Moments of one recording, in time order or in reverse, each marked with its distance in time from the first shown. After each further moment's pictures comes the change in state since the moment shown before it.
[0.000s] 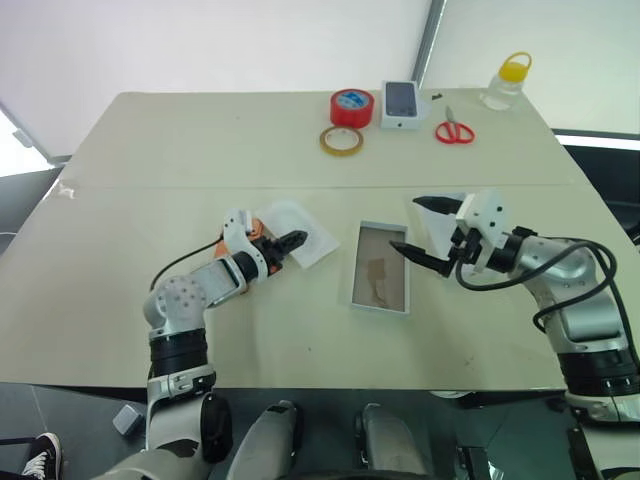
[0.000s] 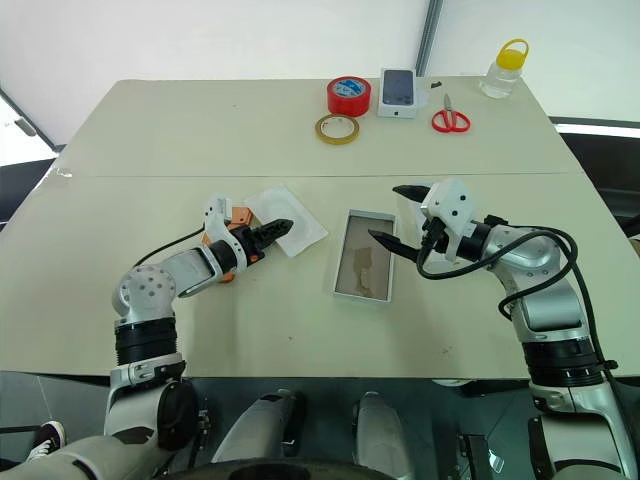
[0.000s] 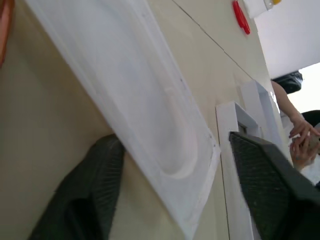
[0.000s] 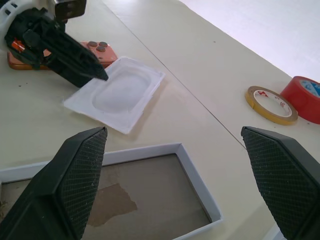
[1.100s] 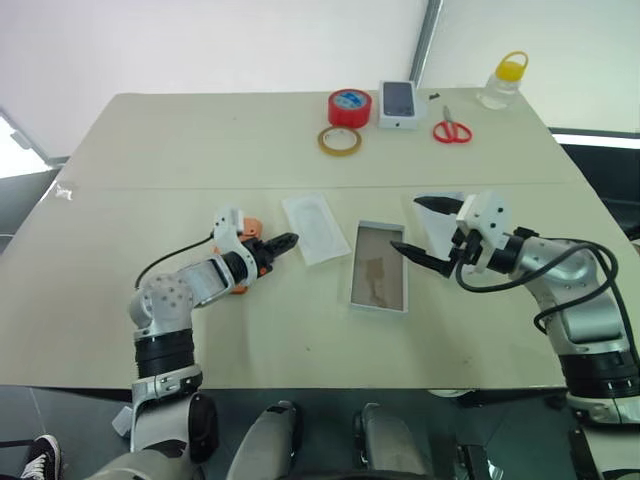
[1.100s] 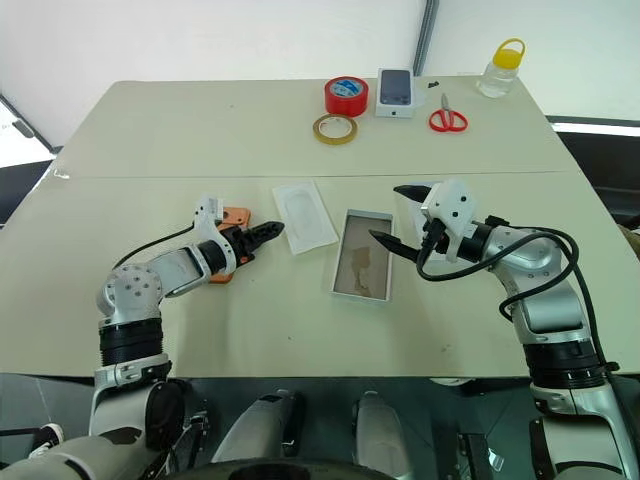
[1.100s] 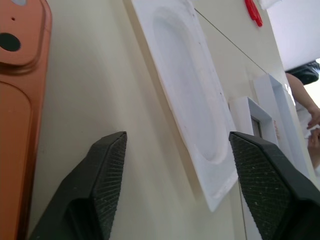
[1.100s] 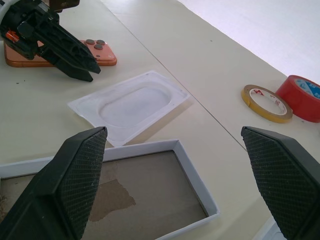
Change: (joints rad) left arm 0.004 0.072 -0.022 -0.026 -0.003 -0.007 0.004; right arm 0.008 -0.003 -0.002 -0.003 -0.004 -0.007 -0.004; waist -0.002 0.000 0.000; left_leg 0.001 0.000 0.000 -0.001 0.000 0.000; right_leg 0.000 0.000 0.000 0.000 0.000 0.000
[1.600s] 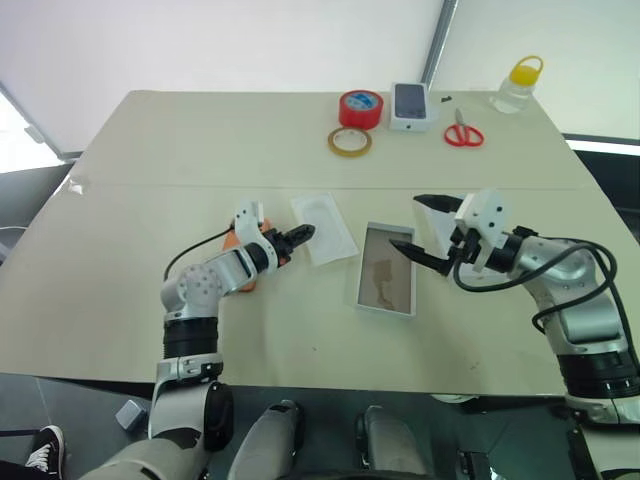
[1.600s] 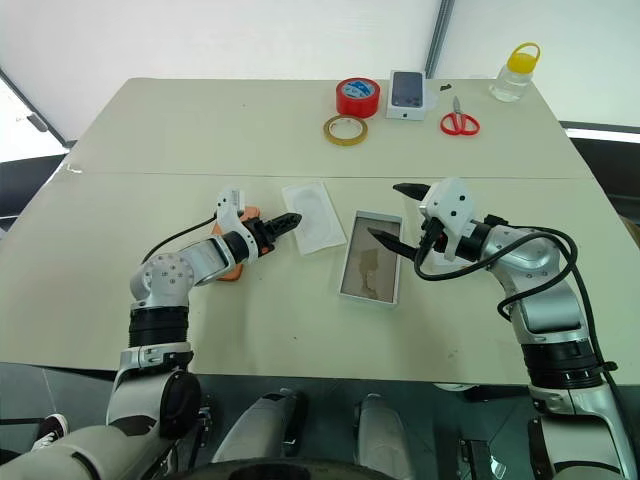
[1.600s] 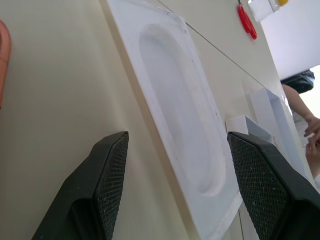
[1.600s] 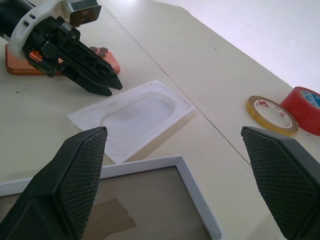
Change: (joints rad) left arm -0.085 -0.064 -0.069 0.150 0.093 -0.128 -0.070; right arm 0.000 0.006 0.001 -0.015 -0.007 0.001 -0.018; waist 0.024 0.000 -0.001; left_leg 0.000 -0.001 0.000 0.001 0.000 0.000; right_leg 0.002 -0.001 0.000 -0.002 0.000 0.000
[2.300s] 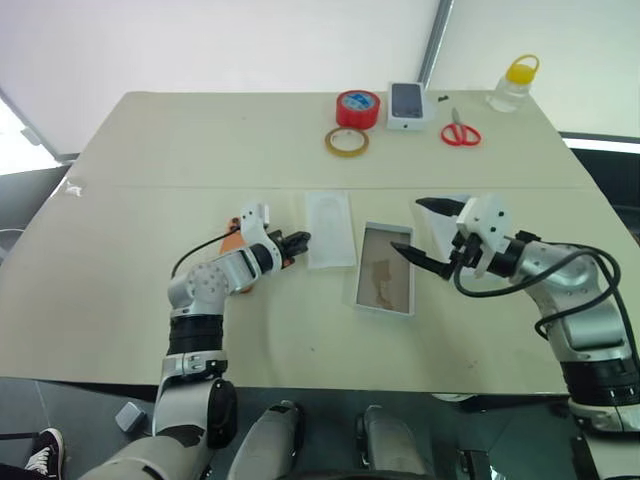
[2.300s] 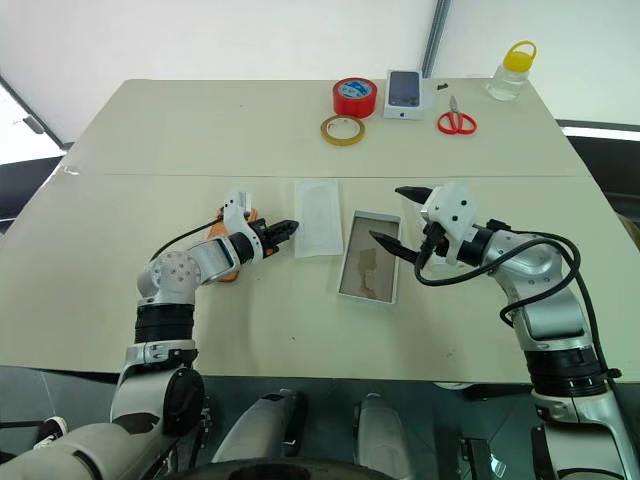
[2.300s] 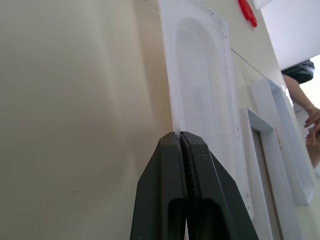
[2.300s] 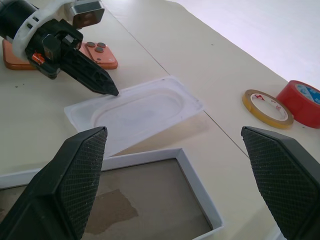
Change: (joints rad) left arm -0.012 -0.008 0.025 0.020 0.014 0.047 -0.034; right arm 0.043 -0.003 -0.006 -0.050 0.002 0.013 -0.019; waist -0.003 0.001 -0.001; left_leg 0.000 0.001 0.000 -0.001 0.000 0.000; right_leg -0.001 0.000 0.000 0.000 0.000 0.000
